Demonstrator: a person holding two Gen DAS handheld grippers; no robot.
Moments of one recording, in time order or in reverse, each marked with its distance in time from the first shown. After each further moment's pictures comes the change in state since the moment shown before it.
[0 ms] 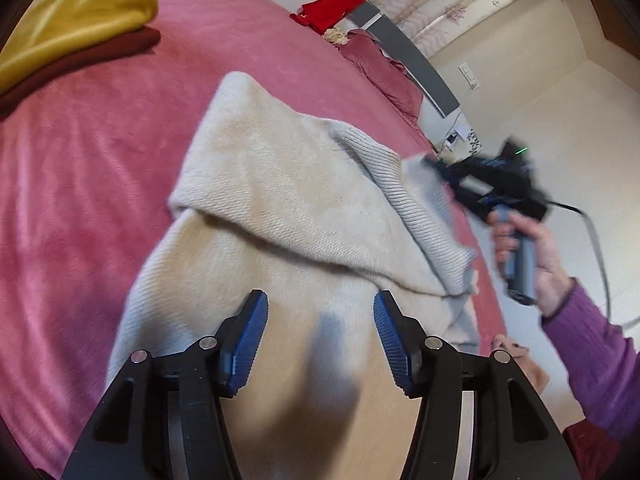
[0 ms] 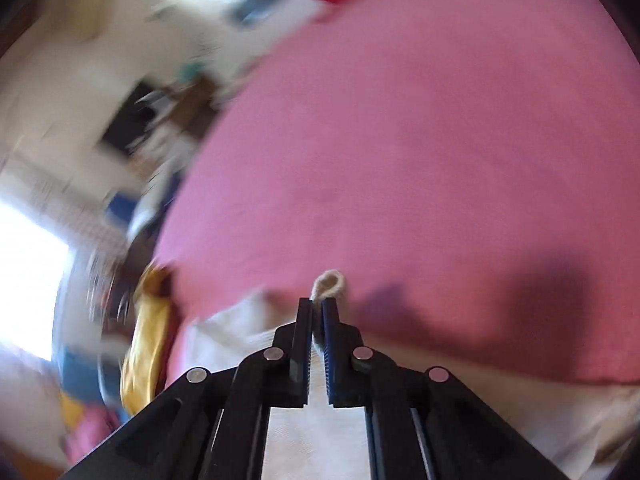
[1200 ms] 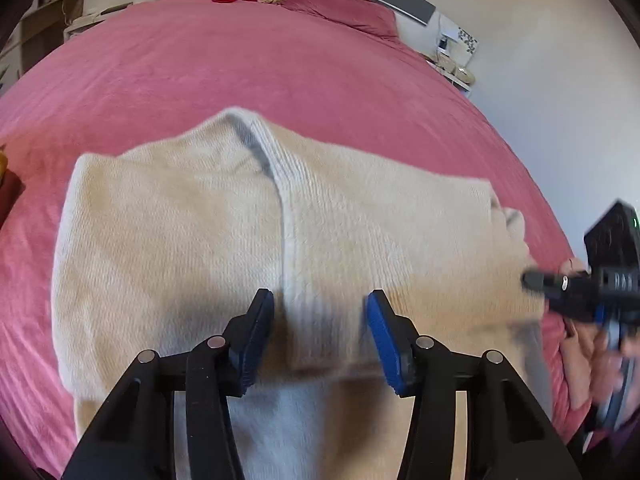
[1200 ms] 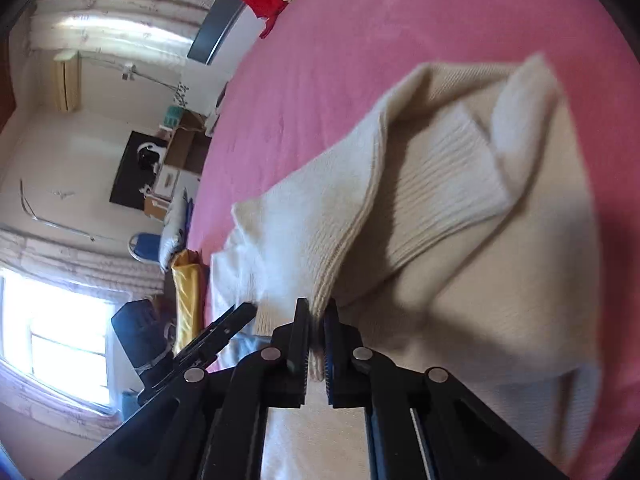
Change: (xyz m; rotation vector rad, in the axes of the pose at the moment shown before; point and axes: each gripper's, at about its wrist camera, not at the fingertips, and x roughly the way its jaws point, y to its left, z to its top) left arm 0.119 -0.076 0.089 0.373 0.218 0.195; right arm -0.073 -0.040 -0.161 0.352 -0.039 0.034
